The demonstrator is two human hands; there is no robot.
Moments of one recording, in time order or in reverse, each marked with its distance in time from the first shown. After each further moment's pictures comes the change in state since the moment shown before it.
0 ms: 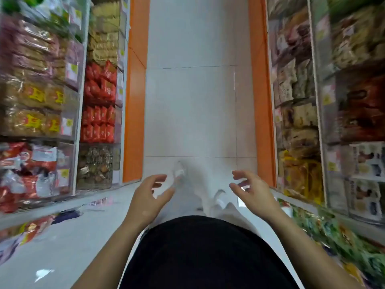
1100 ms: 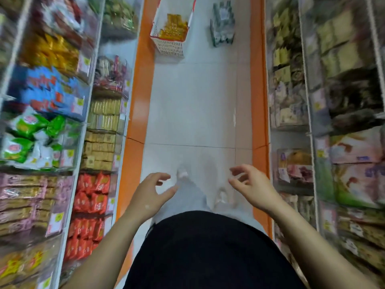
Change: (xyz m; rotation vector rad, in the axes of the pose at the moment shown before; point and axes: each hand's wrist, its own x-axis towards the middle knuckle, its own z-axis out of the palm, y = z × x) left_hand 0.526 0.346 -0.160 0.036 -0.038 0.004; right_hand 0.518 -0.295 -0.313 -0.103 -0.040 -0.078
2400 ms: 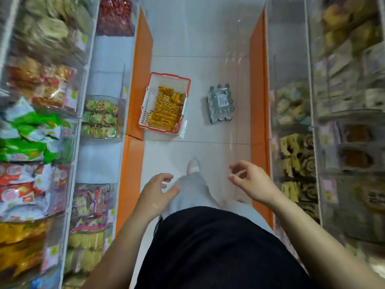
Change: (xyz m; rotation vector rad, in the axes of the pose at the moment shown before) left_hand 0.665 0.360 -0.238 0.004 -0.035 -0.074; right_hand 0.665 -0.259 -0.364 -0.030 -0.028 0.053
